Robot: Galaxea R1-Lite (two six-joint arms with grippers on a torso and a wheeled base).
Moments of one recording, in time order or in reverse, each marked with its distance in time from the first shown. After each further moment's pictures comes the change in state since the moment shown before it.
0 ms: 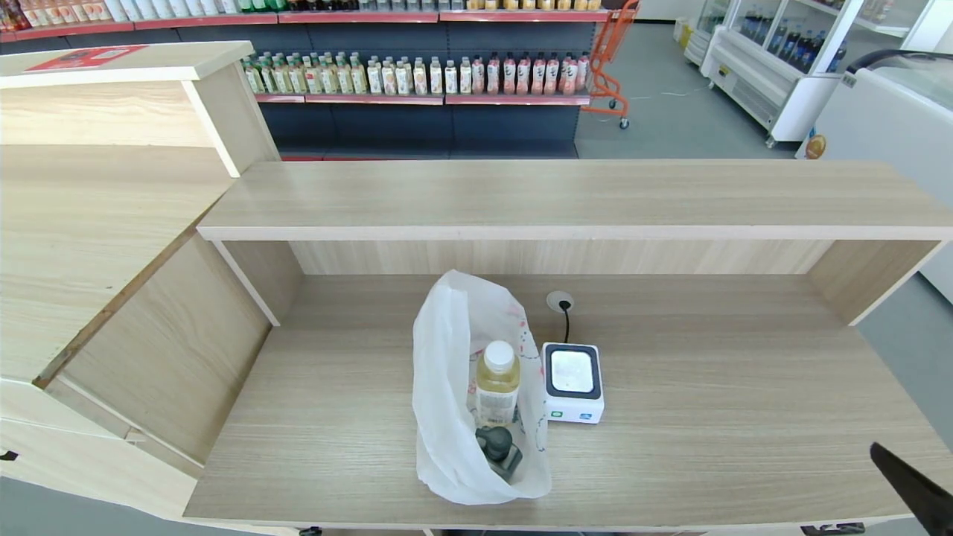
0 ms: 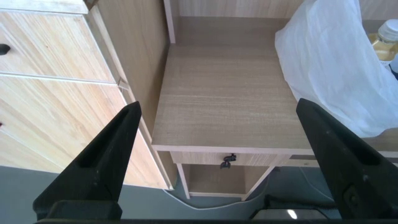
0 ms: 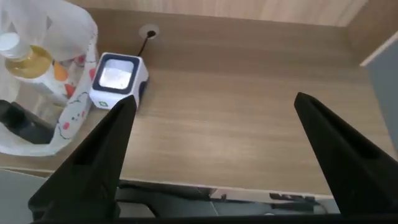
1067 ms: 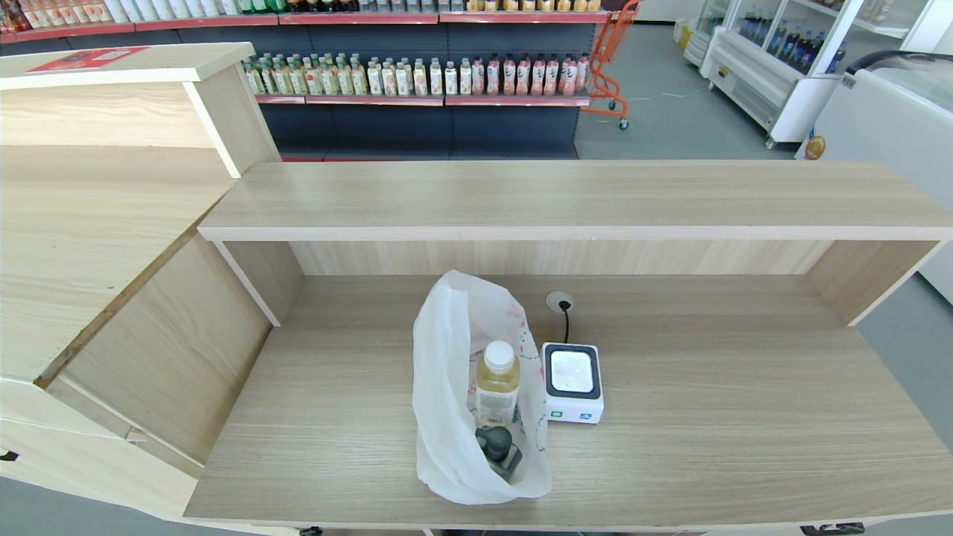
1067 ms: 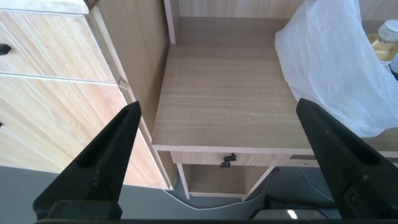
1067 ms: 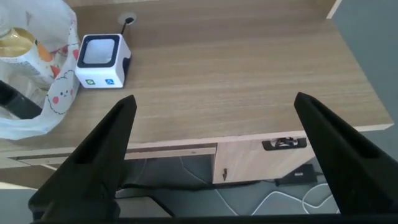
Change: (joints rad) left arm 0.000 0.000 0.000 0.000 0.001 0.000; right arm -0.114 -0.652 0.031 0.592 0.037 0.091
